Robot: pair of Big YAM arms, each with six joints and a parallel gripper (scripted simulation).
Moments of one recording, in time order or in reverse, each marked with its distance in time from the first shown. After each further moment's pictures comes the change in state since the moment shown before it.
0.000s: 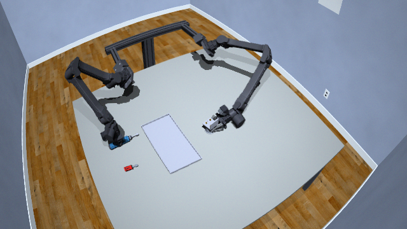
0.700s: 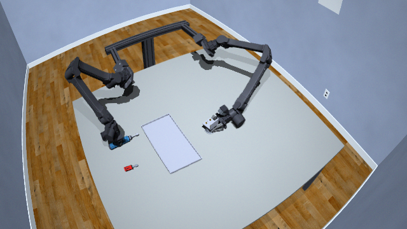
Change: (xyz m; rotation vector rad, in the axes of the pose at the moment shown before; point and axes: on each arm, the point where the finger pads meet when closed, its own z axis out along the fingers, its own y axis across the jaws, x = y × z) left arm 0.000 0.000 0.000 0.000 0.000 0.000; right arm 0.000 0.000 0.000 0.000 0.000 0.000
